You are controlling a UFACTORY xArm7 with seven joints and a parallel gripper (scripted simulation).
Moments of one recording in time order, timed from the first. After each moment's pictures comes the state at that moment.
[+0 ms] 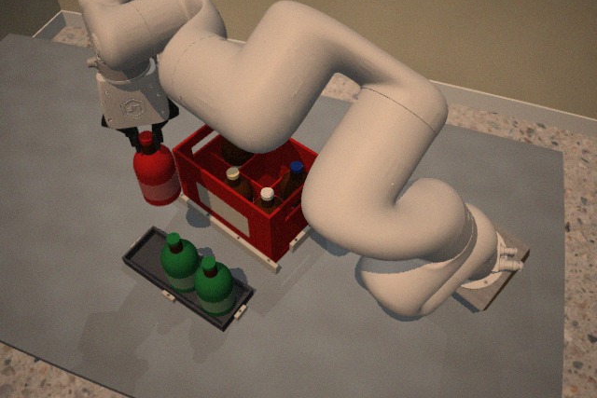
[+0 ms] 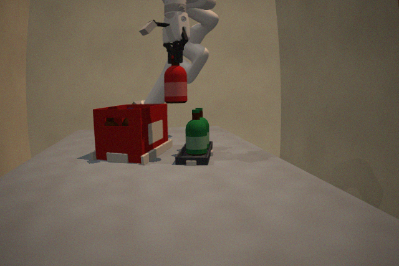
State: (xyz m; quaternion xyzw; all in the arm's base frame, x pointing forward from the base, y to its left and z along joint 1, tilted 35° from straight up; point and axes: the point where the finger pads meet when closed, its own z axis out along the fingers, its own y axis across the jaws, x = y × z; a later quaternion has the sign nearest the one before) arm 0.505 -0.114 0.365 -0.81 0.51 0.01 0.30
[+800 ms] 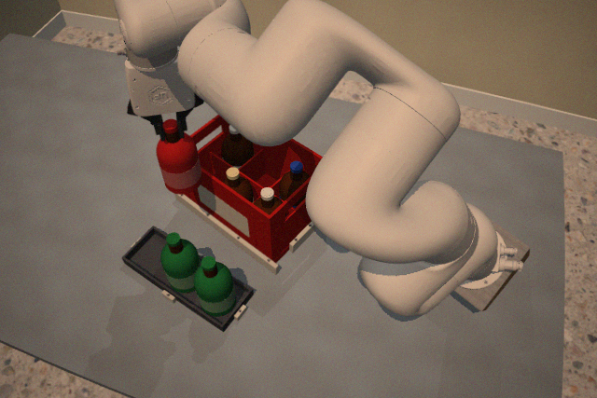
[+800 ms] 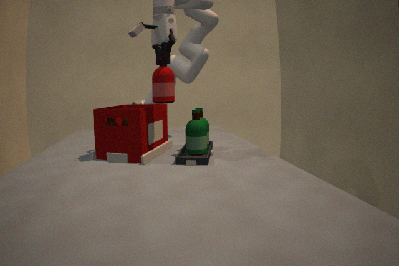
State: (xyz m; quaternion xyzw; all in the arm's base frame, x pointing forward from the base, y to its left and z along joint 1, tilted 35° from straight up) arm 0.480 -0.144 0.338 -0.81 0.51 0.01 0.30
